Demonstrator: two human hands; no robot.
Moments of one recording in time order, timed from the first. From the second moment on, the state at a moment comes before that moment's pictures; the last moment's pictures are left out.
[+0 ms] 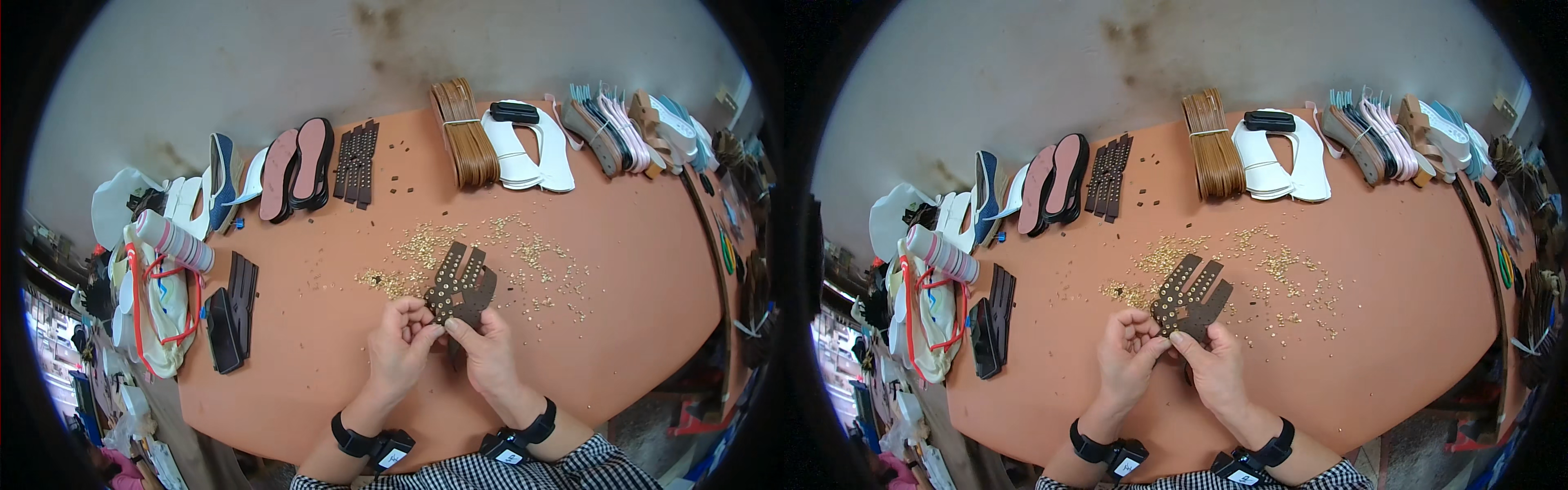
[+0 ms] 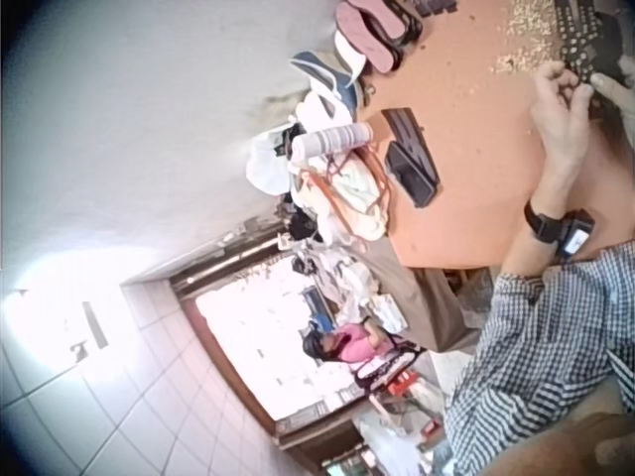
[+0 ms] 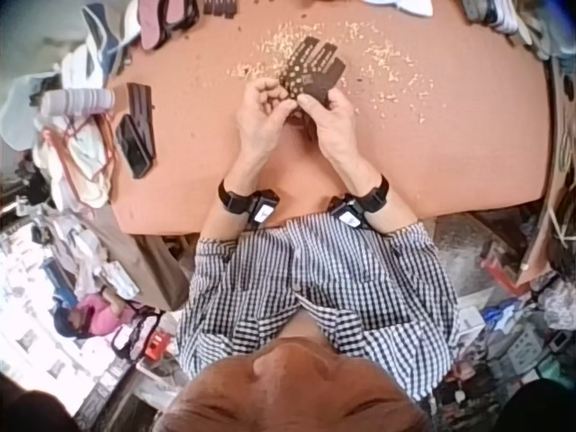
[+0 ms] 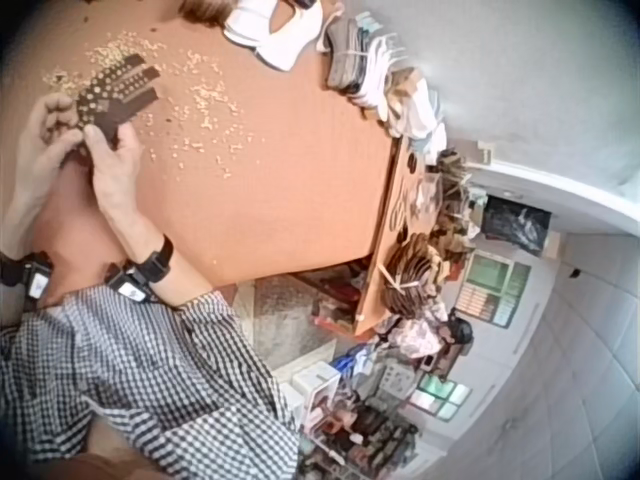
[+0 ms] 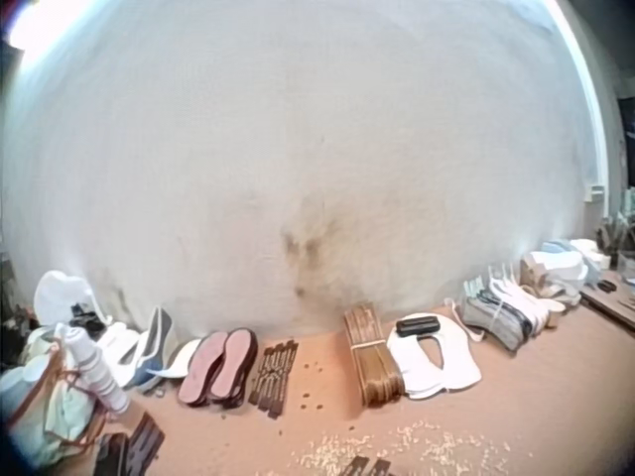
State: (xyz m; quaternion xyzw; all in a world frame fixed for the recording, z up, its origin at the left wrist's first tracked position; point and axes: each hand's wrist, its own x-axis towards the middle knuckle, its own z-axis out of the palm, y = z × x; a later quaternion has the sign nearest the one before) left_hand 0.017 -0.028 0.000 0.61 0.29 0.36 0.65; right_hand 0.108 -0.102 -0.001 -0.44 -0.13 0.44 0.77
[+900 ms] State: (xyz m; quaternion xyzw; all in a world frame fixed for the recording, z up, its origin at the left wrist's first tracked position) left_hand 0.017 -0.030 -0.011 0.62 0.29 0.36 0.64; right_hand 0.108 -0.102 0.002 -0.47 -0.19 0.41 0.76
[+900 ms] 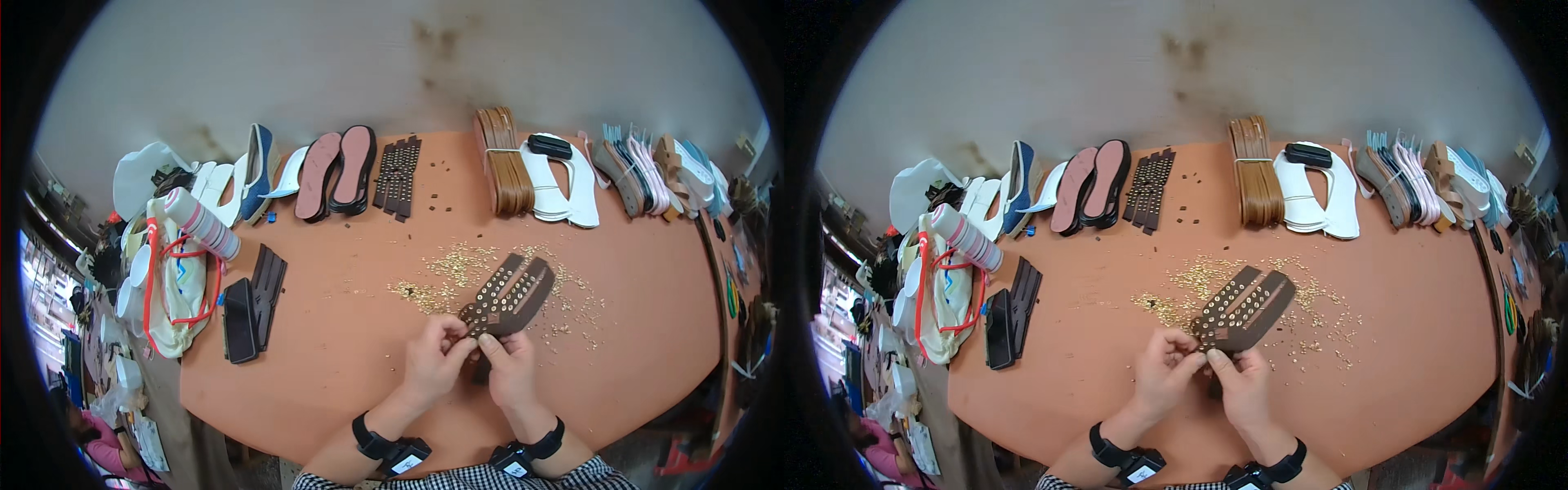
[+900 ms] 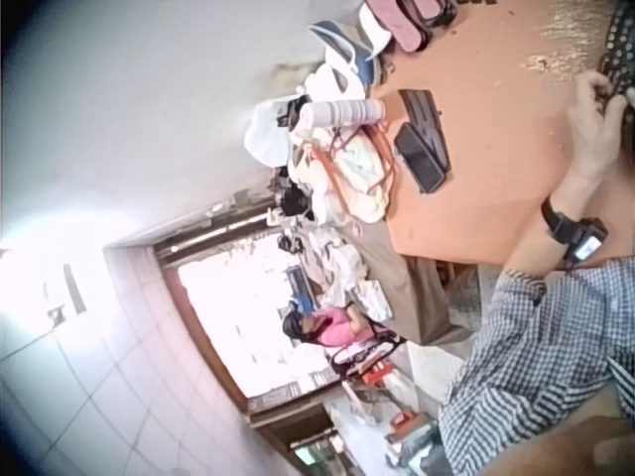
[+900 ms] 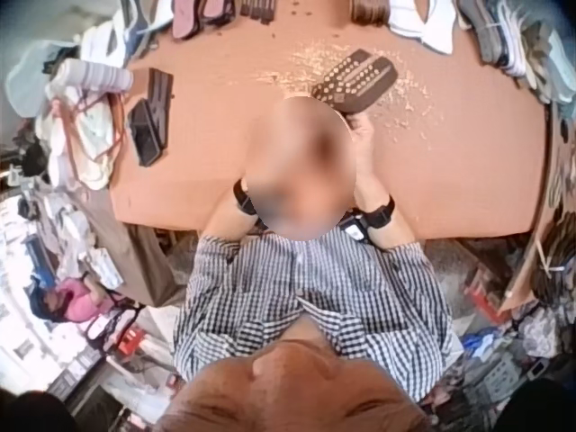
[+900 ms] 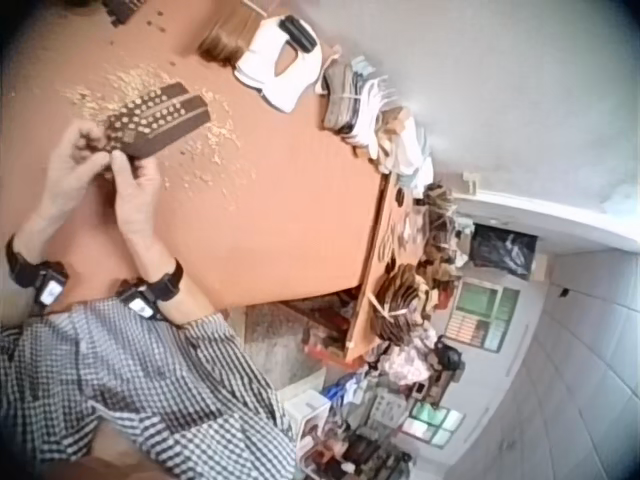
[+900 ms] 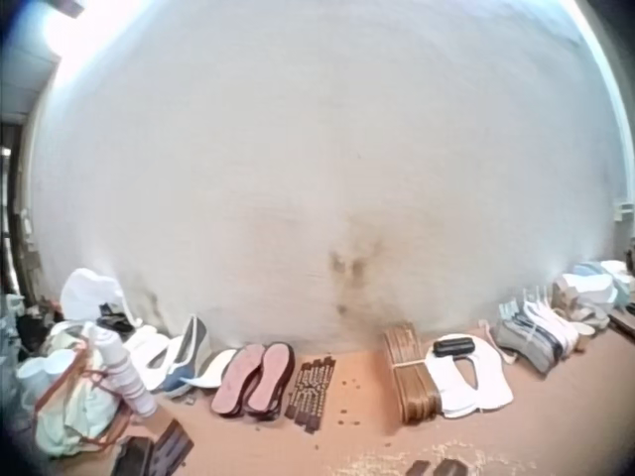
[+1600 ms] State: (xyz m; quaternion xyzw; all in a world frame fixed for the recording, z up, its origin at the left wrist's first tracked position) left_hand -0.002 0.049 -0.018 0.84 0.47 0.21 0.19; right_hand 0.126 -0.102 0.014 -0.40 -0.05 0.42 0.81
